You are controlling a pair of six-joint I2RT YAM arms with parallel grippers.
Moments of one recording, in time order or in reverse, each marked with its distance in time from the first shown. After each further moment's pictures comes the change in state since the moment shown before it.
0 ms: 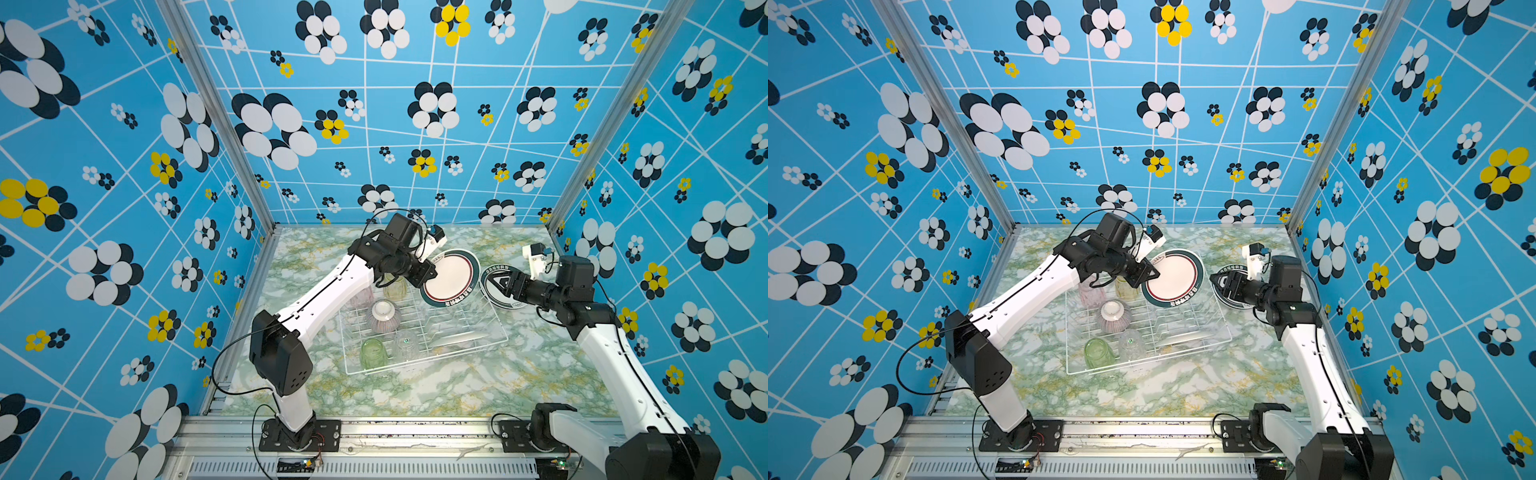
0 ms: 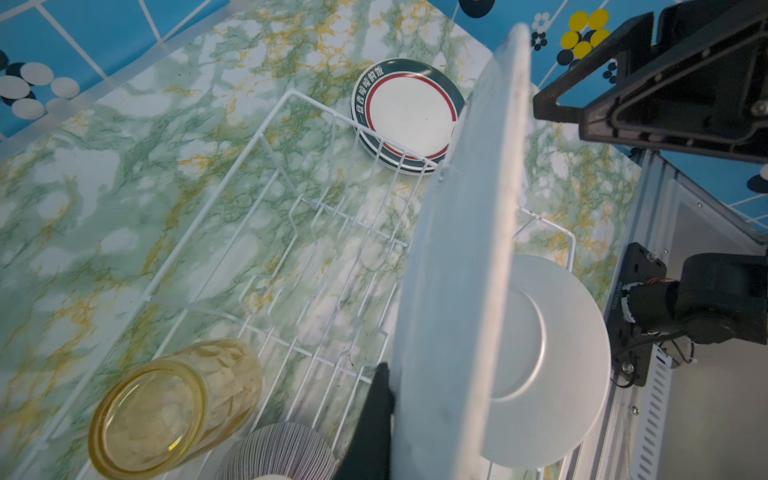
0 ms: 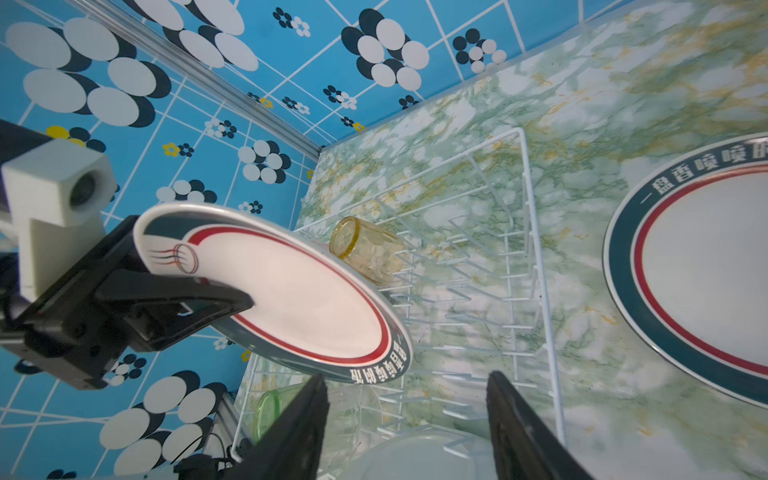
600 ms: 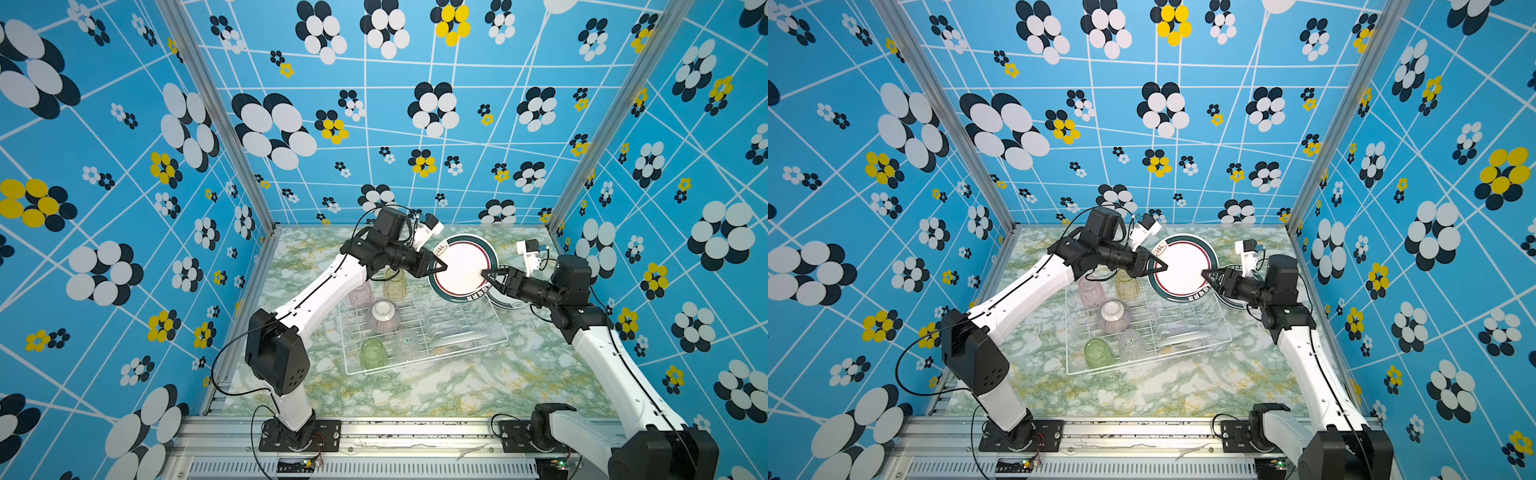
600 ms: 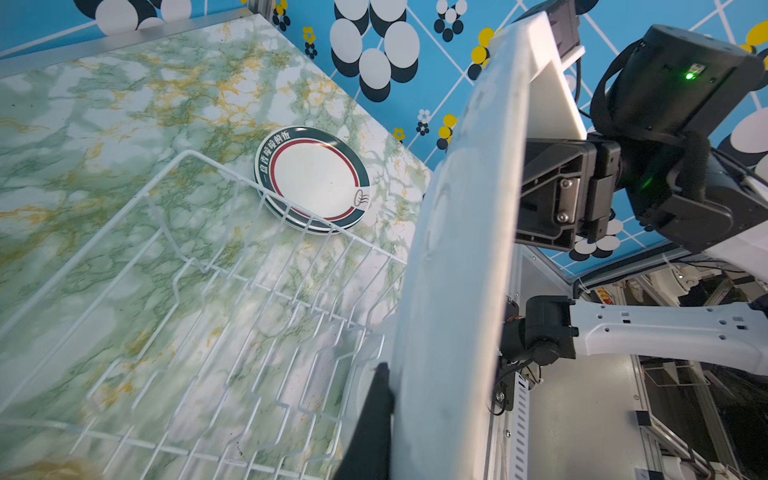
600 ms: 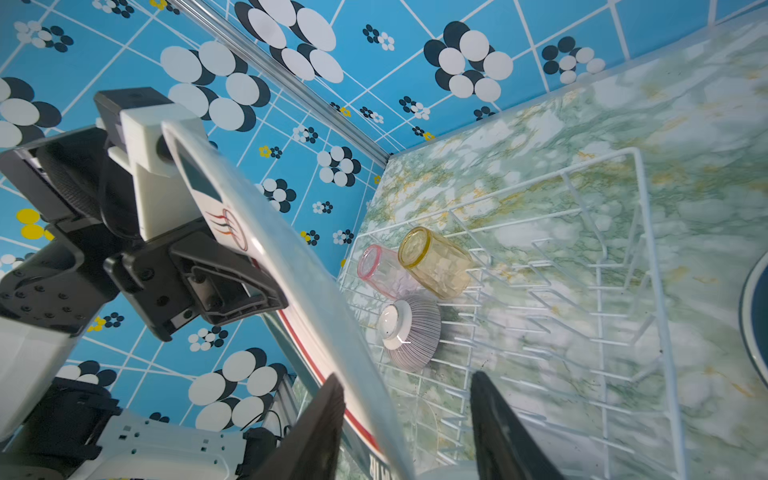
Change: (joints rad) left arm 0.062 -0.010 -0.071 0.256 0.356 -0.220; right arm 0.043 0.001 -0.055 0.234 -0.131 0.137
